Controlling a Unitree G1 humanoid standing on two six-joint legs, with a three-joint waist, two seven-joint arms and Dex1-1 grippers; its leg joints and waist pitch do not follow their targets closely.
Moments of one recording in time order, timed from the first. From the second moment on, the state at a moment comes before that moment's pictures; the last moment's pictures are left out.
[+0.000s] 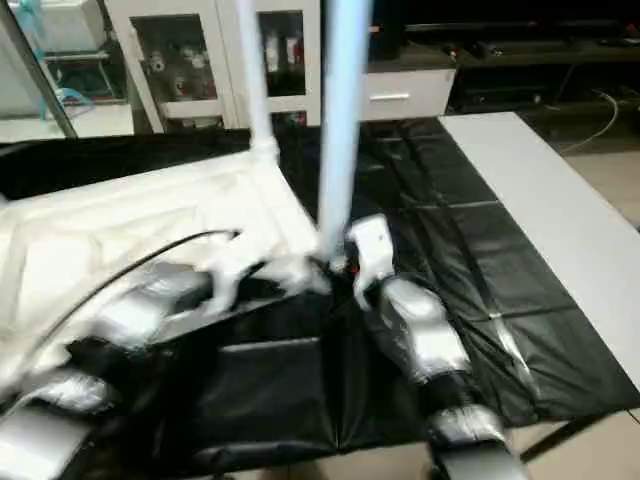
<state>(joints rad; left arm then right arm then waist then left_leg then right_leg) -0.69 0.17 -0.27 0.72 0.07 0.21 -0.81 -0.55 -0.11 0.02 0.67 0.16 0.11 0.40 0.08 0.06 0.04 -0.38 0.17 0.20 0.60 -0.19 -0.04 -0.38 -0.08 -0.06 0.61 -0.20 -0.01</state>
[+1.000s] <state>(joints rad) -0.62 0.32 -0.30 0.63 -0.01 0.13 -1.12 -0.48 -0.25 0.12 0.58 0.15 -0.12 0.74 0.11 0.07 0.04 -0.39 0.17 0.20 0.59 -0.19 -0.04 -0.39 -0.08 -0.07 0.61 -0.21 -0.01</state>
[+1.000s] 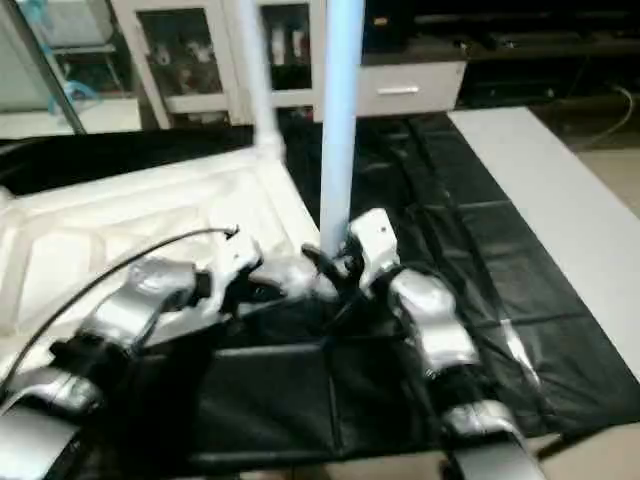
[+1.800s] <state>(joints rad) -0.56 0.40 -0.32 0.51 -0.04 0.19 -1.24 -0.40 -0.36 0.19 0.48 0.18 -0.02 1.02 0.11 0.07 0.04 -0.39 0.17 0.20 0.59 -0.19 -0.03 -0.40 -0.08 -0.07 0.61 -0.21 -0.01</state>
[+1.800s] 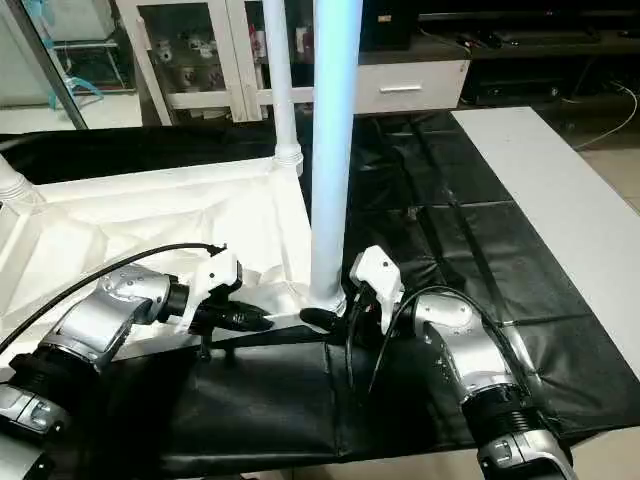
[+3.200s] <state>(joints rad) -0.81 0.04 -0.24 0.92 0.05 0.20 -0.58 -0.73 -0.04 -0.04 1.03 0.10 -0.11 0.13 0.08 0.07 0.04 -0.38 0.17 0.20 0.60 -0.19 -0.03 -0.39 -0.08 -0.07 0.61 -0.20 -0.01</state>
